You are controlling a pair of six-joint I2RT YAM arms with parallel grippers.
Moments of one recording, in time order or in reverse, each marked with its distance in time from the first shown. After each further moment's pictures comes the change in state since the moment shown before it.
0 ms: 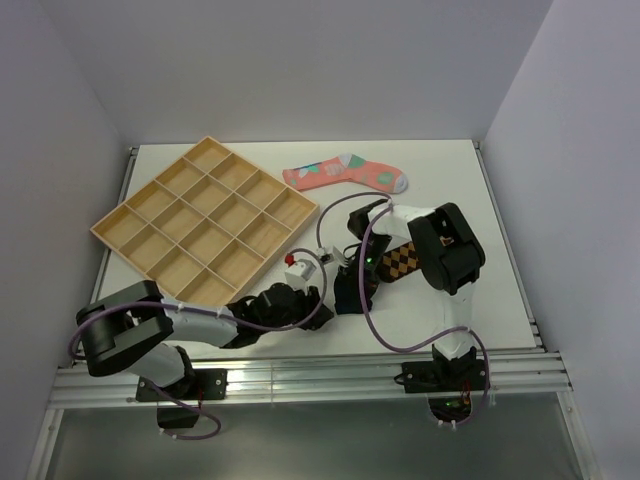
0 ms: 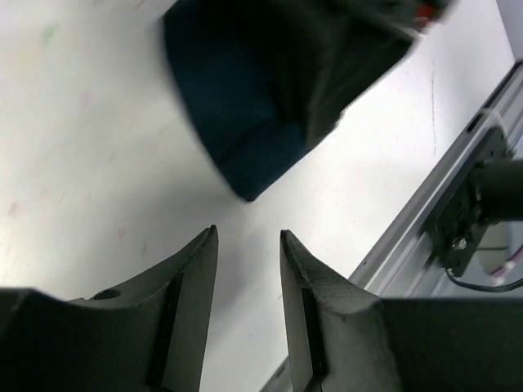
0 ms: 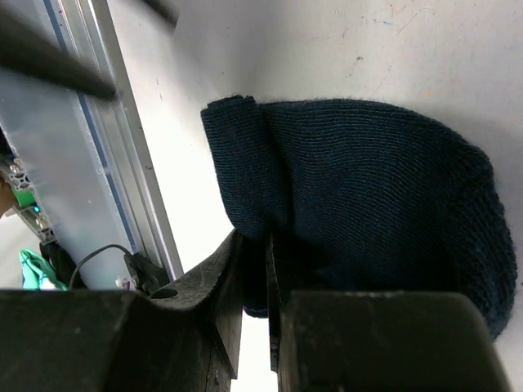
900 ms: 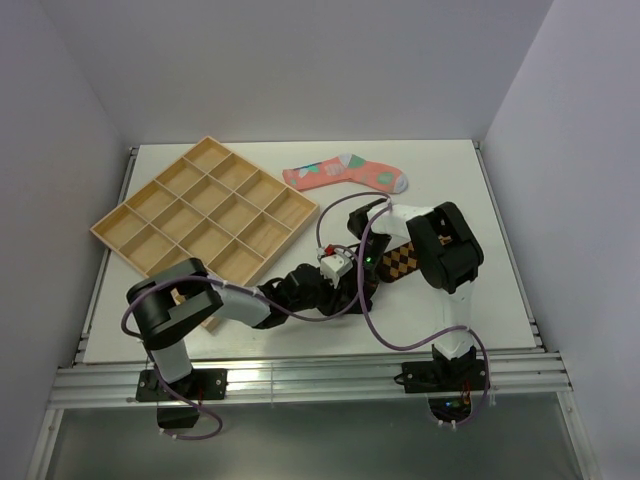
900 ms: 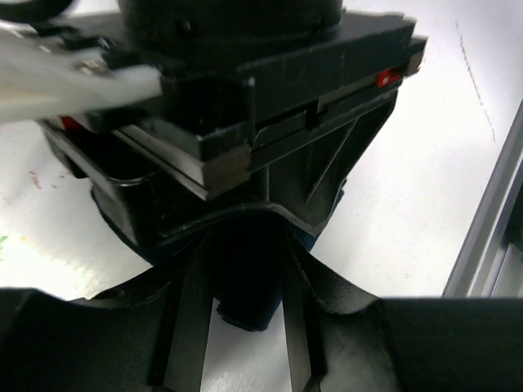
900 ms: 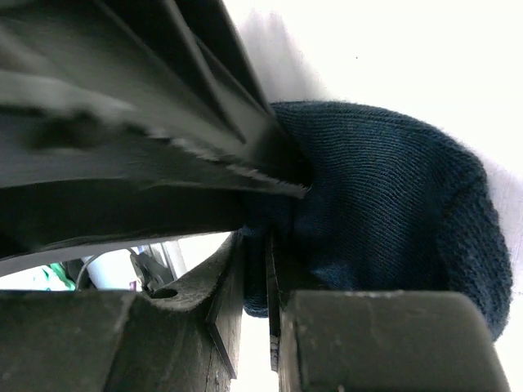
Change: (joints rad) left arm 0.031 0.282 0.263 0.050 0.143 0.444; right arm -0.002 0.015 0.012 -0.015 -0.003 0.008
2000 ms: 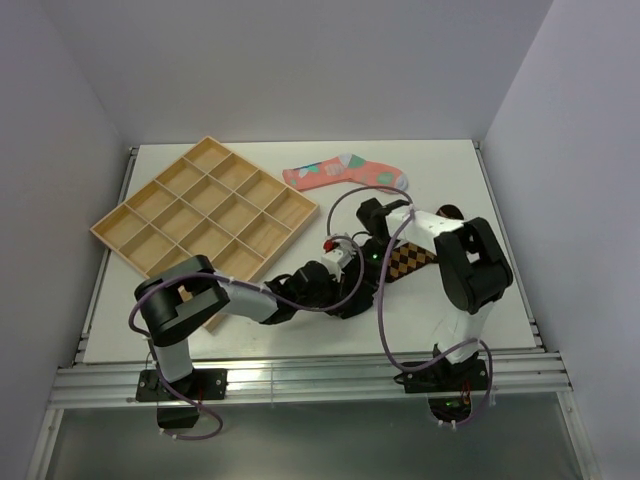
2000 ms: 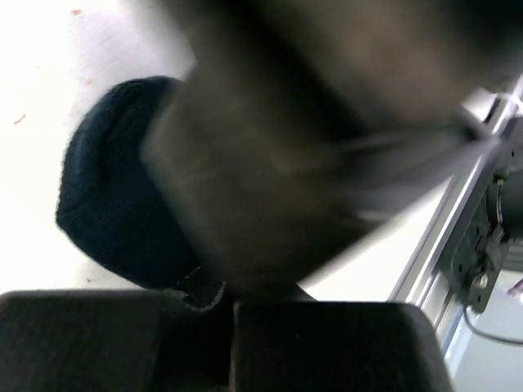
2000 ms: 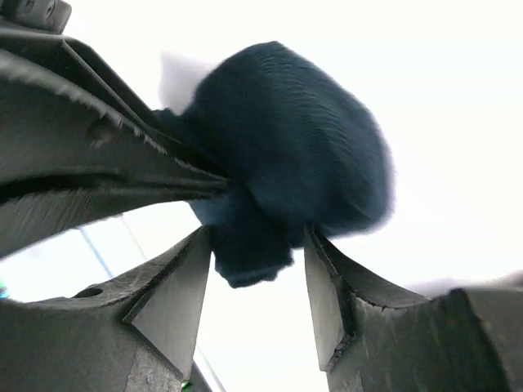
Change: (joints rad) left arm 0.000 0.053 0.062 -0.082 0.037 -0.272; right arm -0.027 -0.204 -0.122 0.206 0.120 0.249
